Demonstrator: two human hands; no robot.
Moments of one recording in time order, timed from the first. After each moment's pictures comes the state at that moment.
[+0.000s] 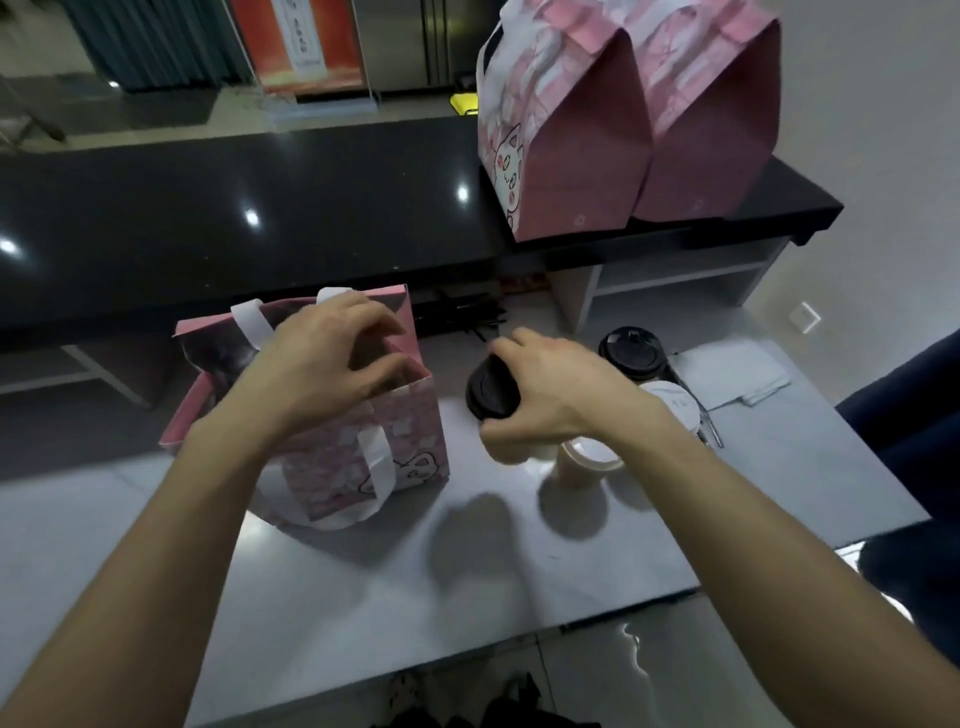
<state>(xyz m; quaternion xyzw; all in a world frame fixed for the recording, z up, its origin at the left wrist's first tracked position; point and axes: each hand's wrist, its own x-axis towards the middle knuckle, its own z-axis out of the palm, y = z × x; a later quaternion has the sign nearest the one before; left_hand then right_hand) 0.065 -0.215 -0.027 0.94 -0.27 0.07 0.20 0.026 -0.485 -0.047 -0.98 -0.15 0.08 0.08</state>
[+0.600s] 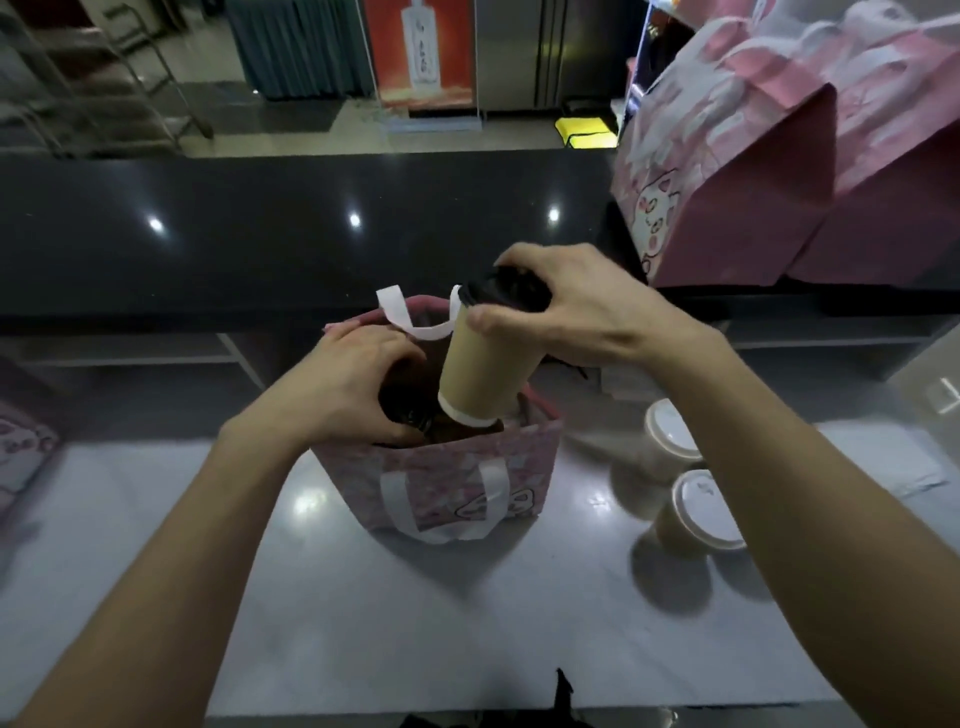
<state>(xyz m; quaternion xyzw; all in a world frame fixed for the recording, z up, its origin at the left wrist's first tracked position) 0.085 -0.115 -0.024 0.98 -0.20 -0.05 0.07 0.102 -0.394 0.046 -0.93 -0.23 0.02 0.28</state>
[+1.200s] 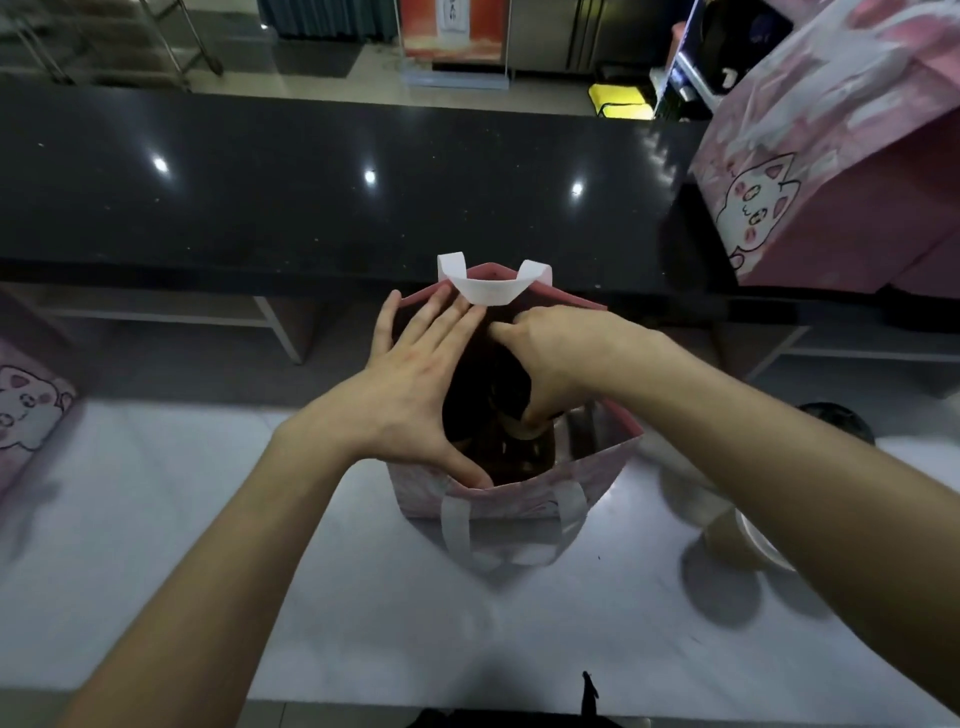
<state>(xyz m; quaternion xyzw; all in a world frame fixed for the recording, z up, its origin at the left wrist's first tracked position) 0.078 -0.096 -0.053 0.96 -0.23 -0.08 0.10 0.141 -0.299 -0.023 -0.93 -0.31 0.15 -0.09</state>
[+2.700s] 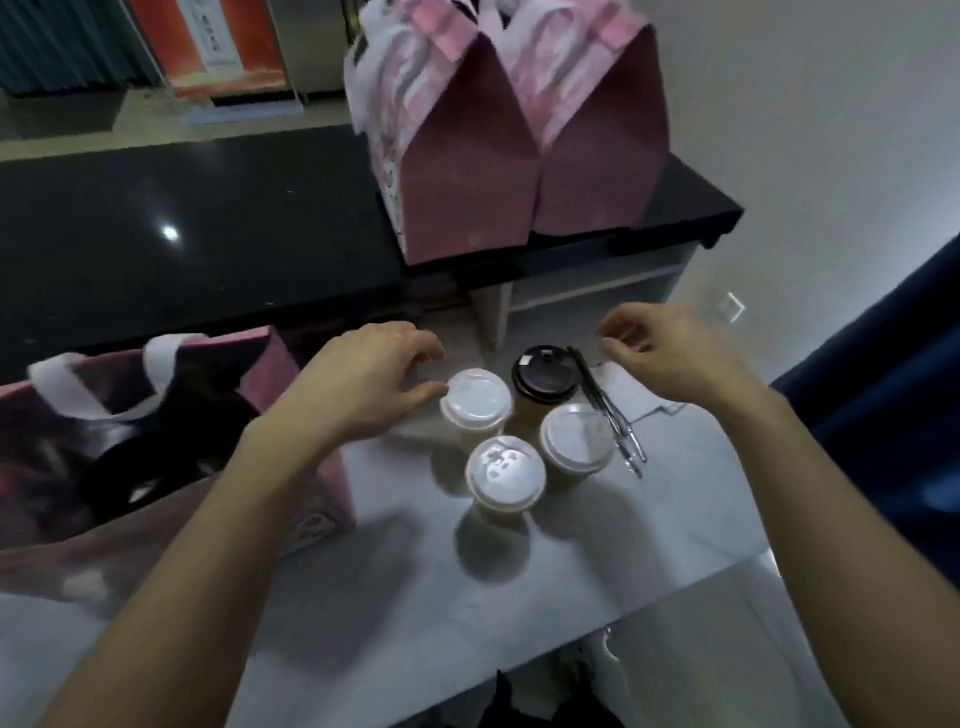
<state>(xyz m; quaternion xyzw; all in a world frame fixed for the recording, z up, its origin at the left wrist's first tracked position) 0.104 -0.374 -0.040 0.94 -0.33 -0.02 0.11 0.042 -0.711 -0.060 -0.97 0.07 -0.04 0.22</state>
